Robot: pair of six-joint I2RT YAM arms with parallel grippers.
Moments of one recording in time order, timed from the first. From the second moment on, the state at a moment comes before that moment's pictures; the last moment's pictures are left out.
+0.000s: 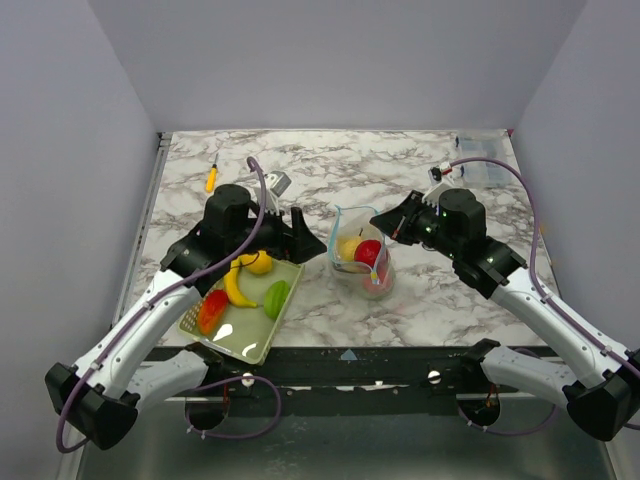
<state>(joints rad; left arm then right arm) -0.56 1.02 1.02 -0.41 0.49 -0.48 0.61 1.01 0.93 -0.23 -0.08 0.79</state>
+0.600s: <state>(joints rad) -0.42 1.01 0.77 -0.61 0.15 -0.51 0.61 1.01 0.92 -0.23 -0.08 0.80</state>
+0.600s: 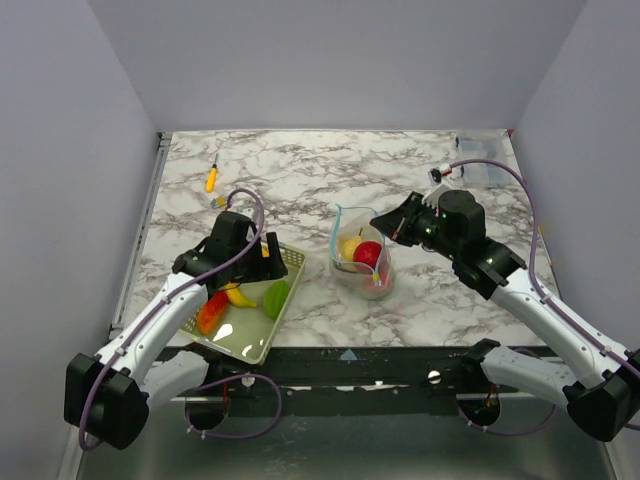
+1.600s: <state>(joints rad) -0.39 1.17 0.55 -0.43 0.22 -0.71 0.61 1.01 0.91 -0.23 -0.08 0.80</state>
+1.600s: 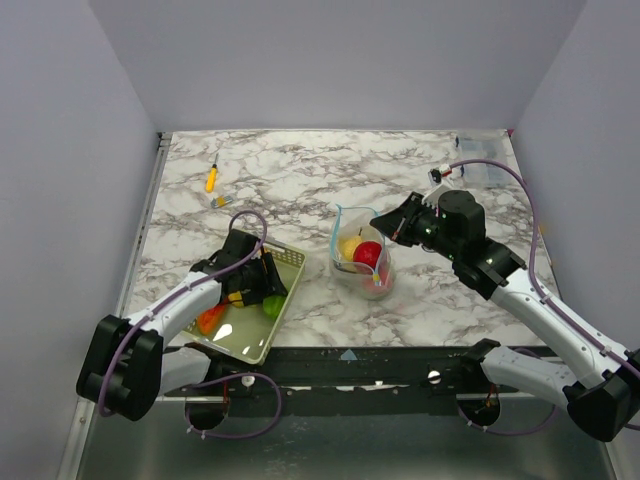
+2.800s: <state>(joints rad) -0.39 0.86 0.77 -0.39 0.41 -0.66 0.61 1.03 0.91 -0.22 -0.08 0.80</state>
